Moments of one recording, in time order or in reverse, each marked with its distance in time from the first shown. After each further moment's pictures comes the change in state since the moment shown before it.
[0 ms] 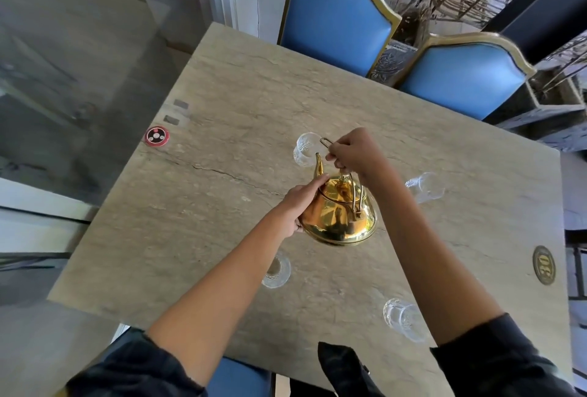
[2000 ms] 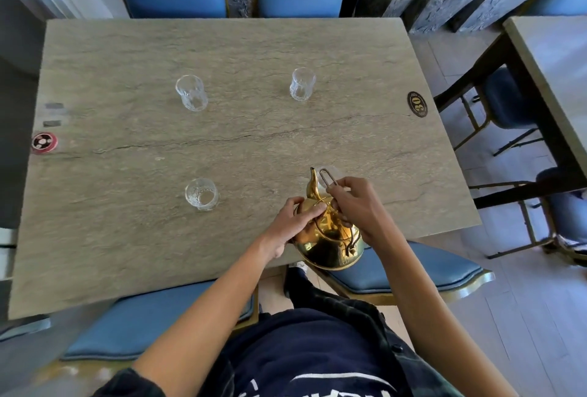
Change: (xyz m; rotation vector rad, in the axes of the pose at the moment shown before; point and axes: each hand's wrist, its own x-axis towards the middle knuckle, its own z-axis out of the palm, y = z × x) left_hand -0.107 -0.237 0.124 0.384 -0.326 0.094; right_hand -0.332 0.237 -0.018 0.493 0.267 0.243
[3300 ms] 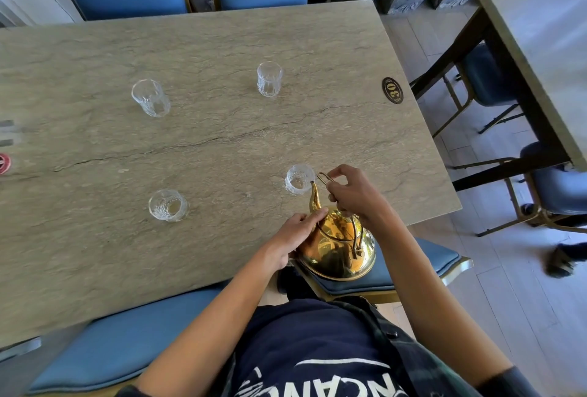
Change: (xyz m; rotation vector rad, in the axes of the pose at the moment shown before) left_hand 0.029 -0.008 0.071 0.164 -0.072 -0.125; right_hand 0.032 0.009 -0.063 -0.148 0.017 0.106
